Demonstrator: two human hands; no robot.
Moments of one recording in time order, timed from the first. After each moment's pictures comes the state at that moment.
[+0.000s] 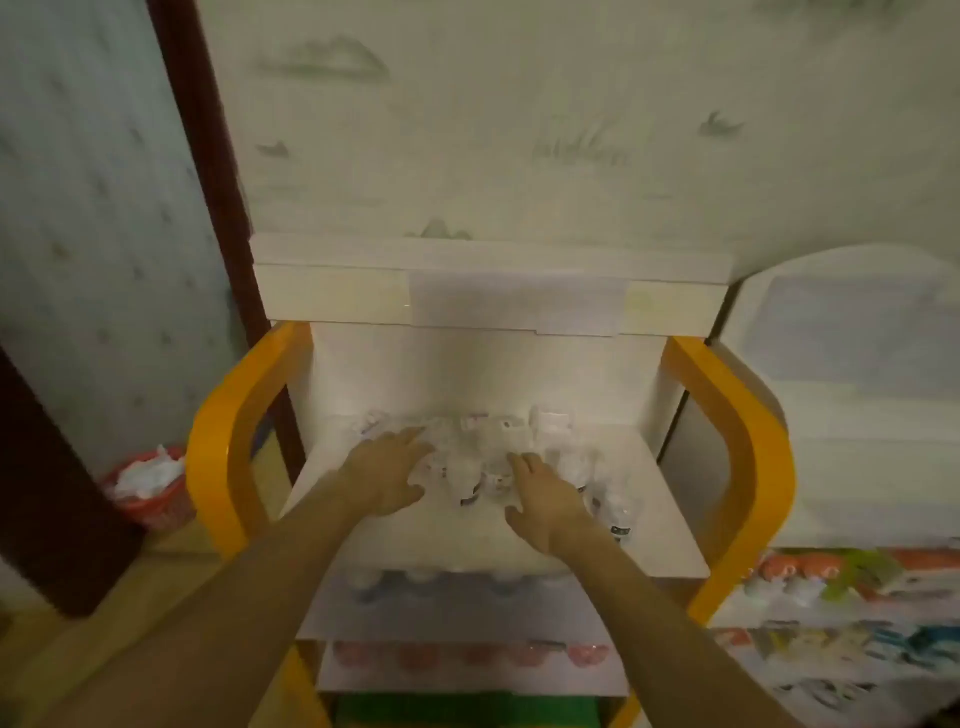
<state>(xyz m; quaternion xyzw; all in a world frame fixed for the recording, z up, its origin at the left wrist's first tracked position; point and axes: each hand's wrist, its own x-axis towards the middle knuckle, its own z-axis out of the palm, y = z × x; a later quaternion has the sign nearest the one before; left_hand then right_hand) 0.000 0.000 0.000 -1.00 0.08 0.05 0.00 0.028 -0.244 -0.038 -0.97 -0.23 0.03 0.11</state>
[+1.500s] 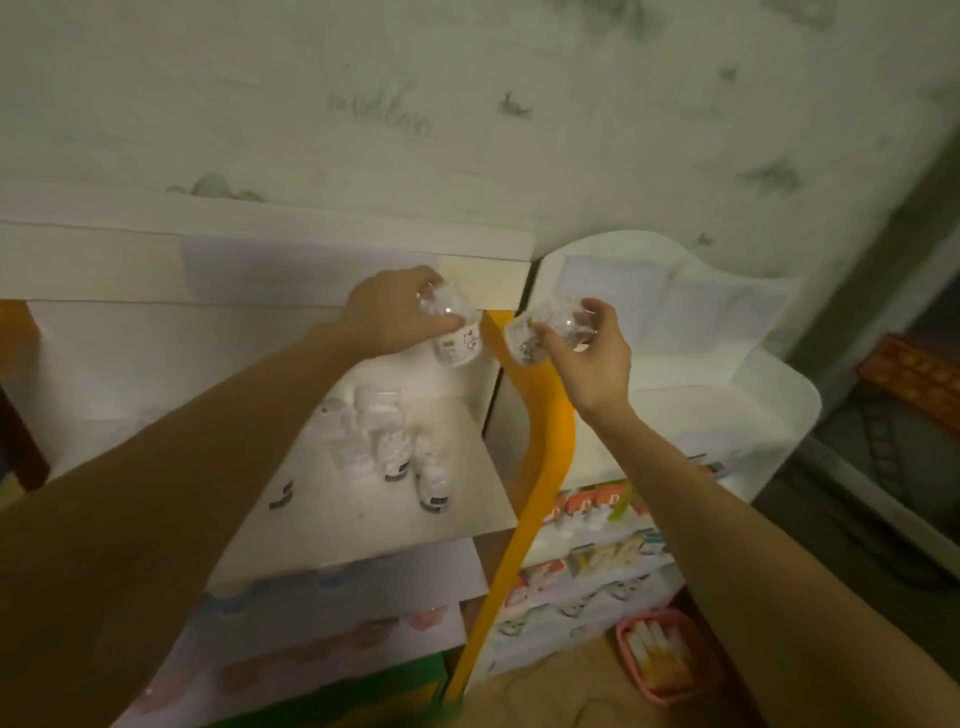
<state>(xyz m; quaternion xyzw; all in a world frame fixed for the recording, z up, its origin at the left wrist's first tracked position) 0.109 -0.210 0.137 -0.92 0.17 -0.15 -0.32 0.056 -0.460 0.108 -0.84 0.04 -0.32 0.43</state>
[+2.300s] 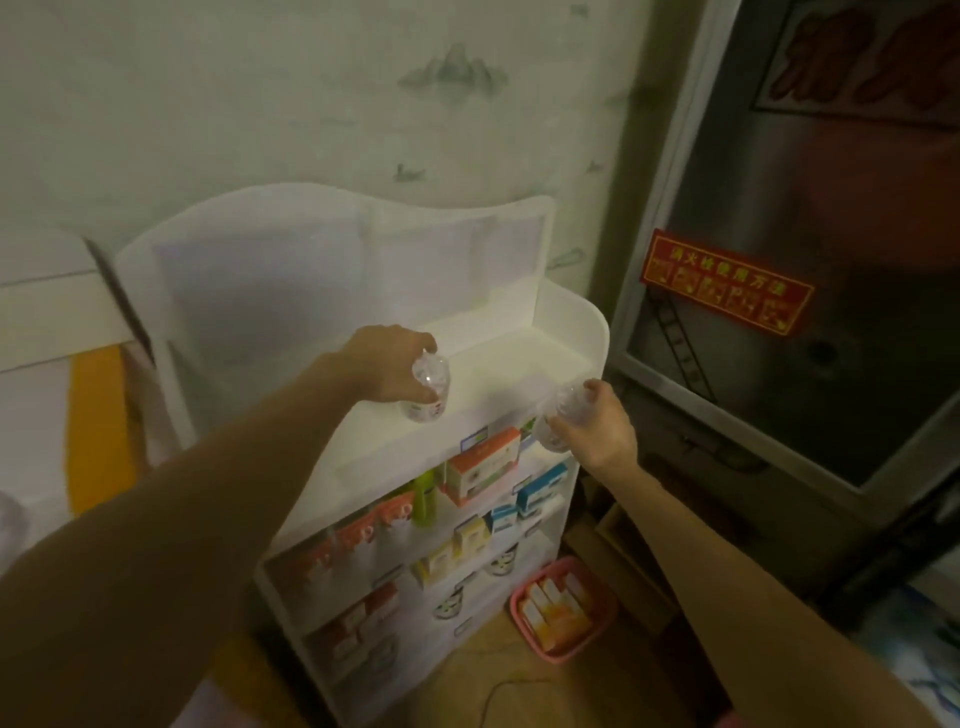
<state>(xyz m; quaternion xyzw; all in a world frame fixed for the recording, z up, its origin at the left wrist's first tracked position) 0.185 -0.723 0.082 -0.92 0.39 -0.03 -0.02 0.021 -0.966 -0.011 -0.85 0.29 -0.20 0.39</state>
